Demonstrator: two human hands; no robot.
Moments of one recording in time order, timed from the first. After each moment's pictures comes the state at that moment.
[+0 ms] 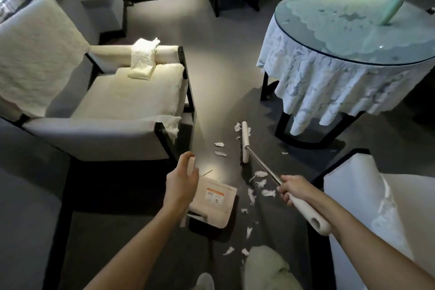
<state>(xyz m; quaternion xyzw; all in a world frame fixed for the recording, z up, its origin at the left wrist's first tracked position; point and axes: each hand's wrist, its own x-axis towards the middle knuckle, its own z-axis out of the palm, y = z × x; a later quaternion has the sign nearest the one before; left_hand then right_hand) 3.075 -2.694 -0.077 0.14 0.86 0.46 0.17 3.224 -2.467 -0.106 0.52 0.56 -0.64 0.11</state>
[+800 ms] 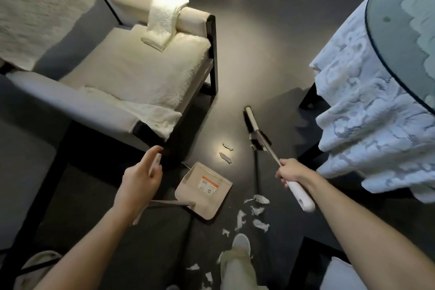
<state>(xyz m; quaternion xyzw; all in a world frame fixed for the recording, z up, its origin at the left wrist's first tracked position) 2.916 -2.559 -0.147 0.04 0.94 0.32 0.10 2.962 -2.197 -0.228 0.37 0.76 -0.42 0.34</state>
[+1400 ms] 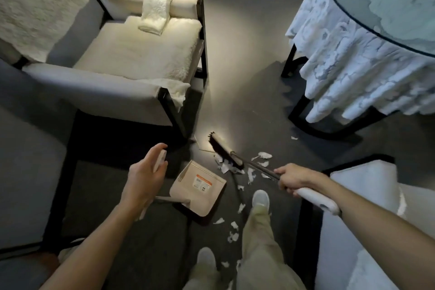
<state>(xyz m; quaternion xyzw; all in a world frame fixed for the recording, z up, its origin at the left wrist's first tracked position) 3.043 -2.733 -0.107 0.11 0.92 0.36 0.14 3.165 -2.409 -0.134 0.35 0.74 -0.39 0.41</state>
